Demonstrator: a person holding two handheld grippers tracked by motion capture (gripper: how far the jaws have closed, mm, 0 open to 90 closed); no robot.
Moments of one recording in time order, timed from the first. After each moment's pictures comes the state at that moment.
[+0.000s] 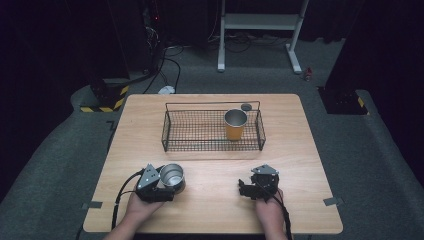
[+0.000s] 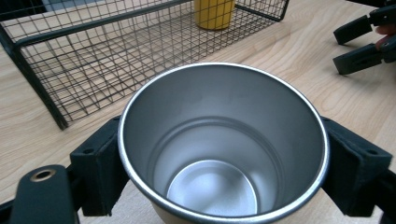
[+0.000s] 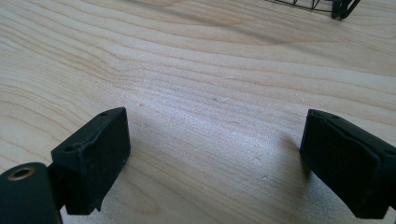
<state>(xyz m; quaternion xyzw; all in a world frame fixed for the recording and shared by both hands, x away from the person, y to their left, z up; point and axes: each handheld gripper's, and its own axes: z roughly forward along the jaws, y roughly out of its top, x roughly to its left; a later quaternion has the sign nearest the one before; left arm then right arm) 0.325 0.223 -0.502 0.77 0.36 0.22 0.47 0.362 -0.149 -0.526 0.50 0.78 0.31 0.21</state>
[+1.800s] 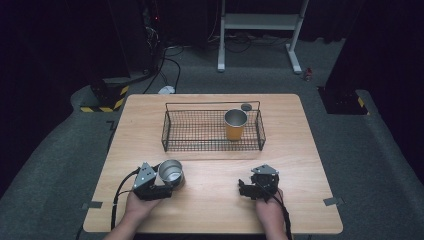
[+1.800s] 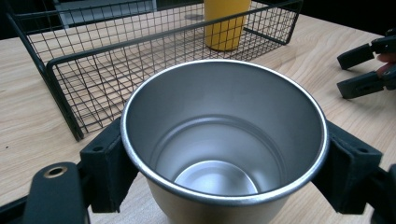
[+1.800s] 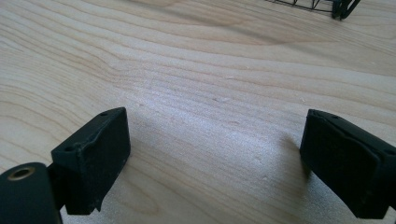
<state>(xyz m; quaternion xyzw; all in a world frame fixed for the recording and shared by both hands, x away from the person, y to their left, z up) 0.326 0.227 -0.496 0.75 0.37 0.23 0.50 0.362 -0.149 -0.526 0.50 0.78 0.31 0.21</state>
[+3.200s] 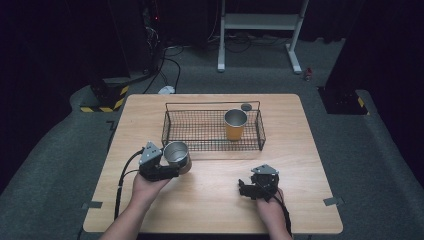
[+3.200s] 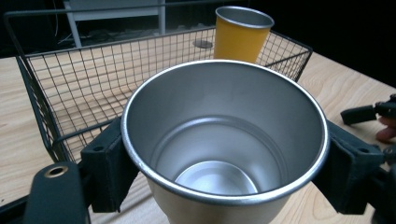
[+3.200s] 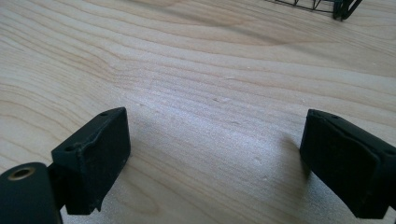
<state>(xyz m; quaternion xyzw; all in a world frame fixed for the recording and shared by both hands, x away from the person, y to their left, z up) 0.364 0.206 -0.448 0.72 0.41 0.21 0.51 0.362 -0.149 -0.526 0.50 0.78 0.31 0.21</state>
